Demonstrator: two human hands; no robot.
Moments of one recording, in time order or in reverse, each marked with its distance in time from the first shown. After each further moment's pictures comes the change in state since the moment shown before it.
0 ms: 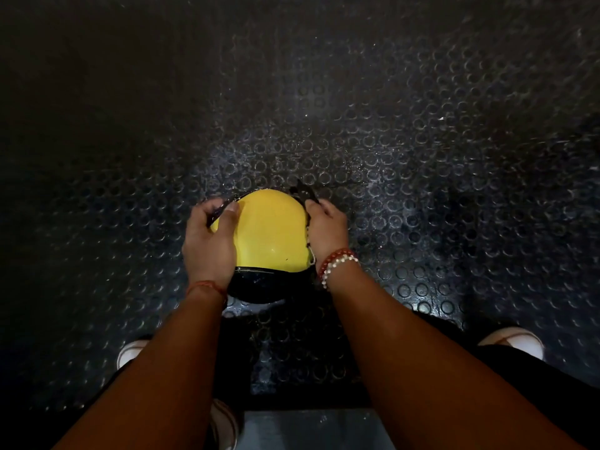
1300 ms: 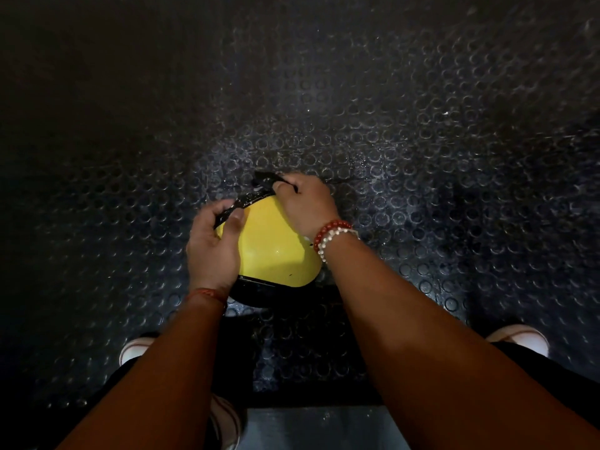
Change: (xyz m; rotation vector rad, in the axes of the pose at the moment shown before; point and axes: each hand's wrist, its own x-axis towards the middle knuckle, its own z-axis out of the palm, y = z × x) left_hand -0.005 -0.008 -0.004 -0.008 -0.092 0.113; right_hand 0.006 -0.033 0.017 -0.483 -0.265 -0.381
